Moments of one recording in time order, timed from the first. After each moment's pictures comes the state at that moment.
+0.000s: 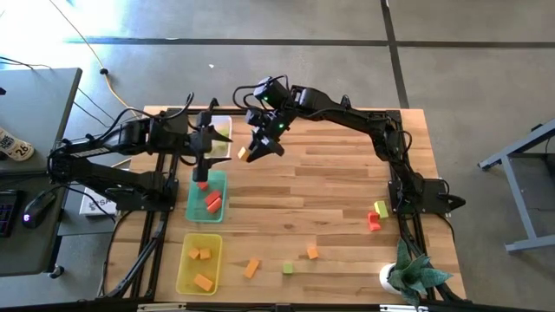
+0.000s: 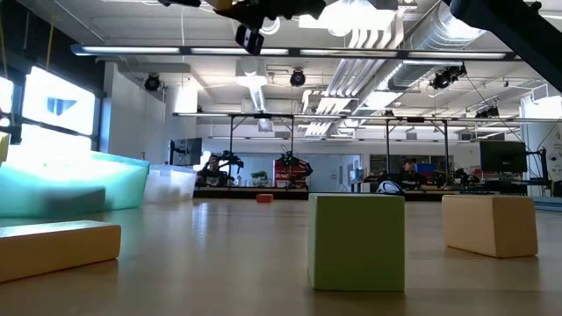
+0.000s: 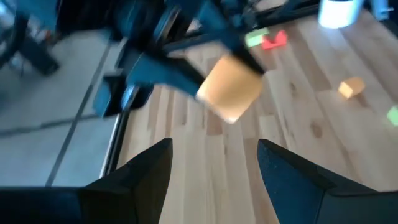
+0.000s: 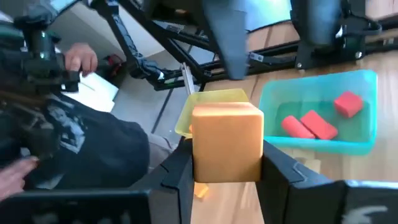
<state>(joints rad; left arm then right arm) 0.25 0.93 1.12 -0.71 -0.03 0.34 -0.29 2.19 2.35 -0.88 -0.95 0.08</state>
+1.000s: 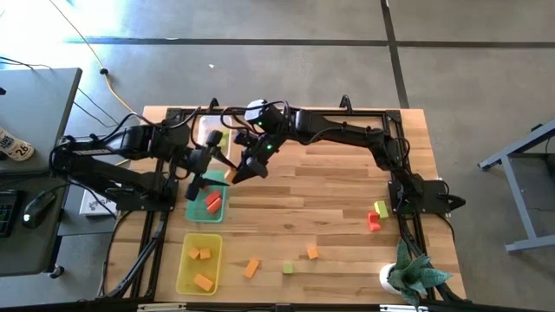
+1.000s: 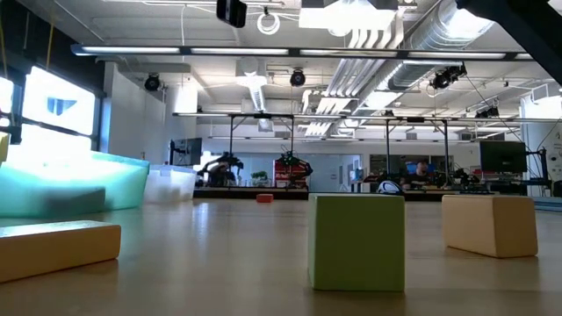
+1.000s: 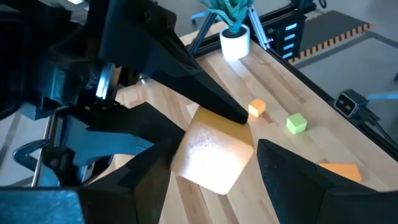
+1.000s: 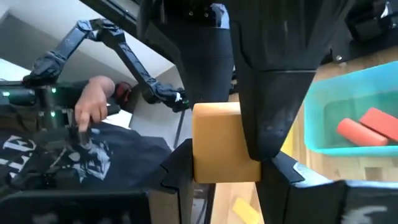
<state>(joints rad) 0.13 0.96 1.12 -0.65 0.21 0.38 -0.13 2.19 2.35 -0.69 -0.80 0.47</state>
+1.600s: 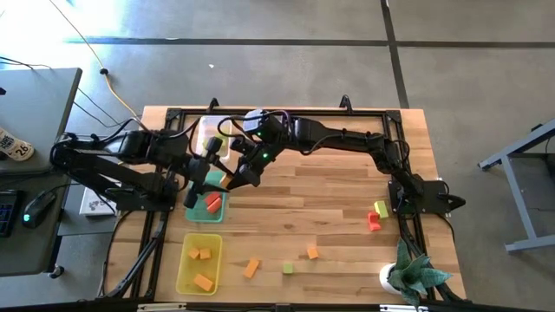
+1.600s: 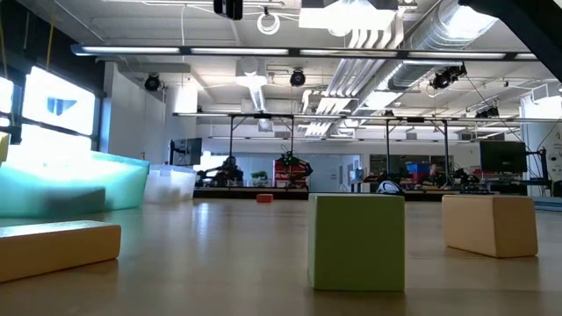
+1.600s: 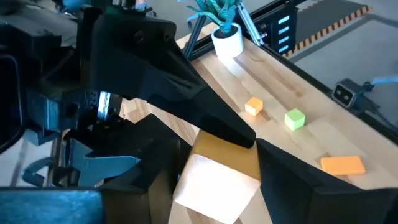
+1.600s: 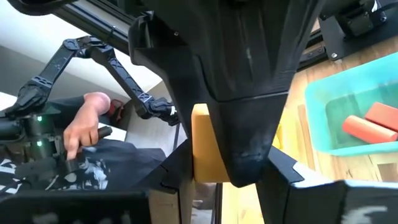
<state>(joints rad) 0.01 0.96 1.12 -0.64 0.11 0.42 -0.08 2.19 2.35 -0.65 -0.67 0.60</state>
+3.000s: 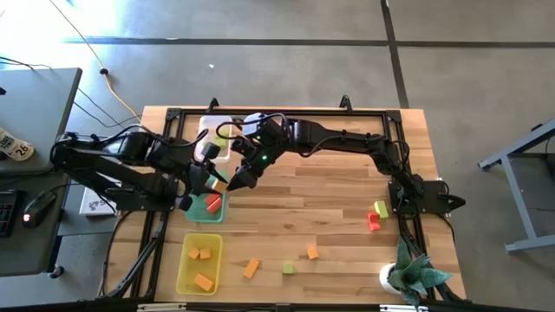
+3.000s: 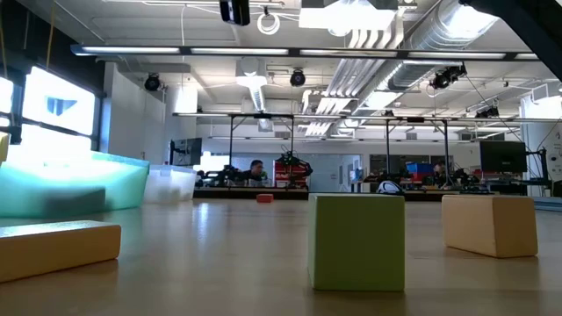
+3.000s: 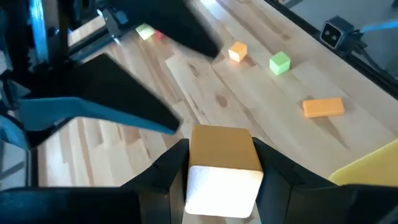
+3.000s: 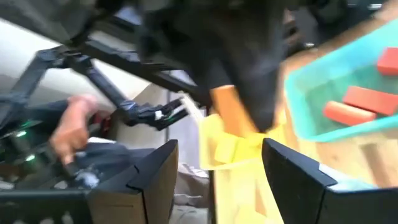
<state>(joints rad) -0.02 0.96 1.12 -0.85 0.07 0.44 -0.06 2.19 2.36 -0.70 -0.58 0.66</state>
